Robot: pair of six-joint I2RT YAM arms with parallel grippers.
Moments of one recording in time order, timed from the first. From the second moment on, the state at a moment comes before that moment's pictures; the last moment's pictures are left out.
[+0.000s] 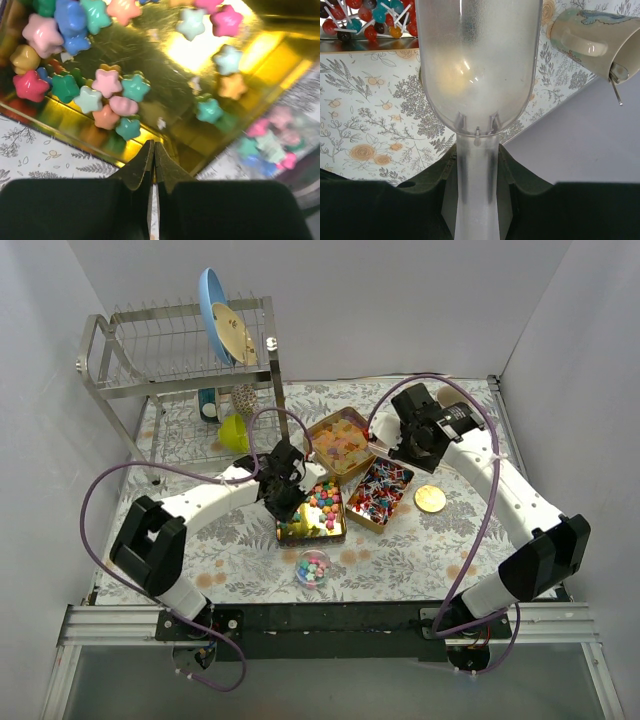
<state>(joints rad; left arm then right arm) -0.65 1.55 1.10 -0.73 0.18 0.18 0.53 1.50 1.56 -1.20 0.24 -0.71</state>
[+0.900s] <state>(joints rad) -0.13 1.29 0.69 -0.65 -0.03 0.25 0.53 1.60 1.62 -1.20 0.21 -0.71</state>
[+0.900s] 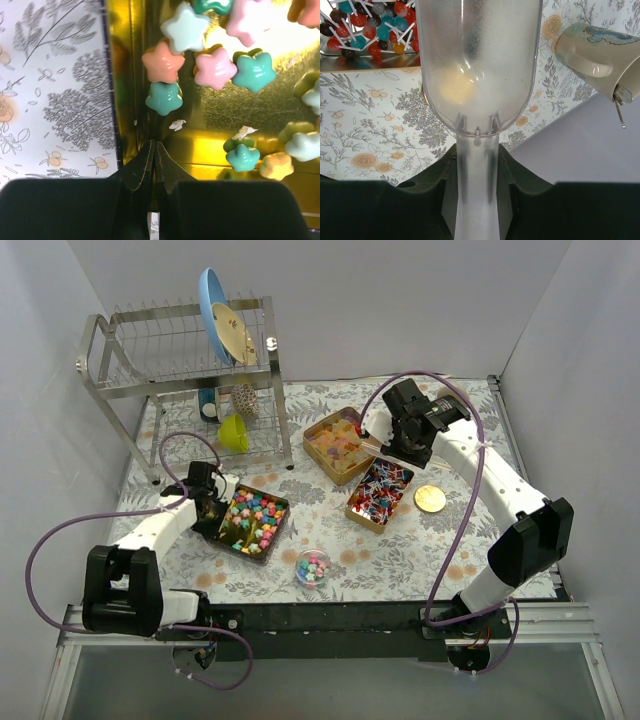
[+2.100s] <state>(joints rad) -0.79 1.74 1.29 -0.44 0.16 -0.15 0.31 1.54 1.61 -1.18 0.22 -0.70</state>
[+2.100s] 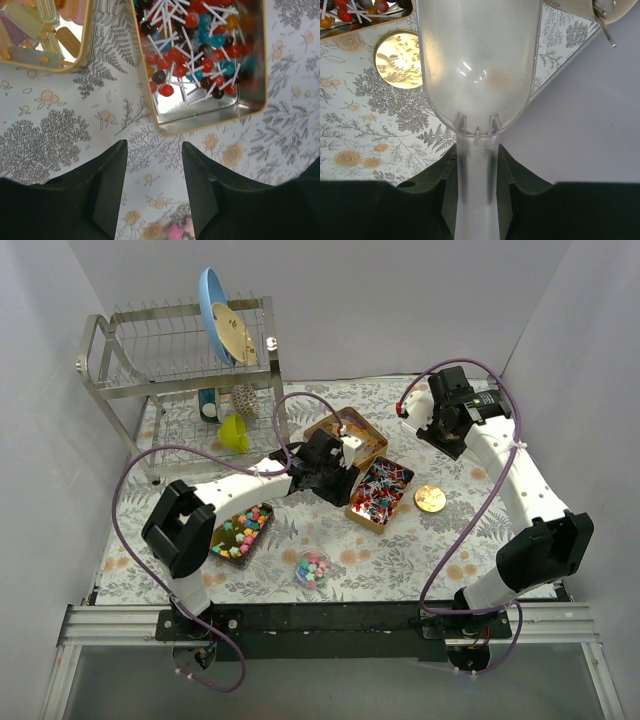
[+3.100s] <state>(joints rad) -0.69 1.77 1.21 -0.46 0.09 0.10 0.25 1.61 1.67 -1.18 0.14 -0.71</state>
